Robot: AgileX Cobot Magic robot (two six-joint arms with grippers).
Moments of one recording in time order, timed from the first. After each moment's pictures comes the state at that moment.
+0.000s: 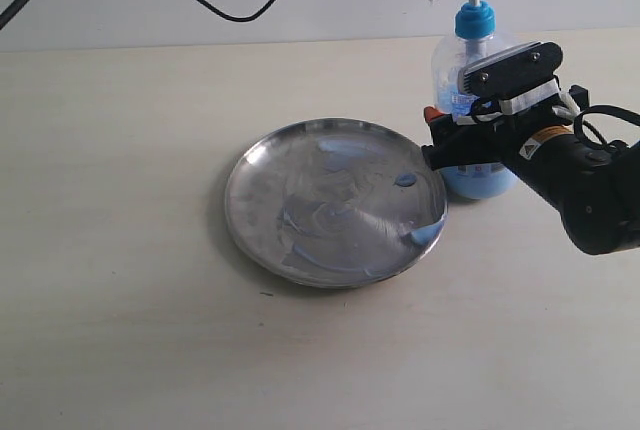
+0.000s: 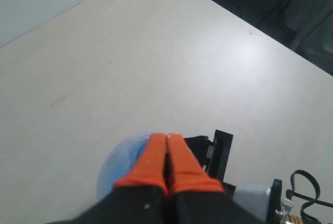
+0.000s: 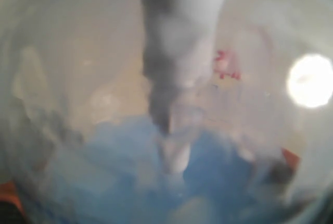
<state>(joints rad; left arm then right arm) -0.70 2.24 -2.15 -0.62 0.78 0.44 0.32 1.95 -0.61 0.13 -0.93 -0.27</state>
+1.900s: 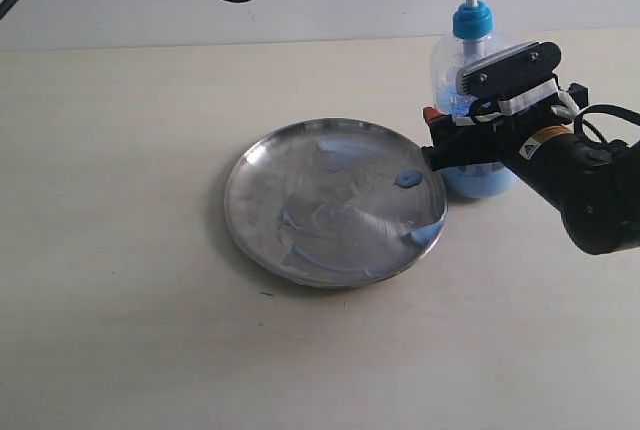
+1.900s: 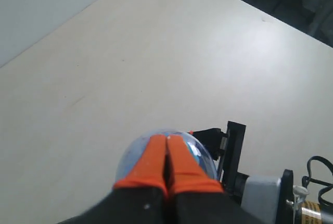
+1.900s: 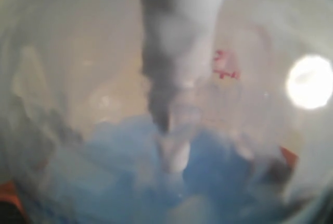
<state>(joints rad) -0.70 2.22 -2.23 -0.52 0.84 0.43 0.32 1.95 -0.61 0.12 -0.93 -0.28</state>
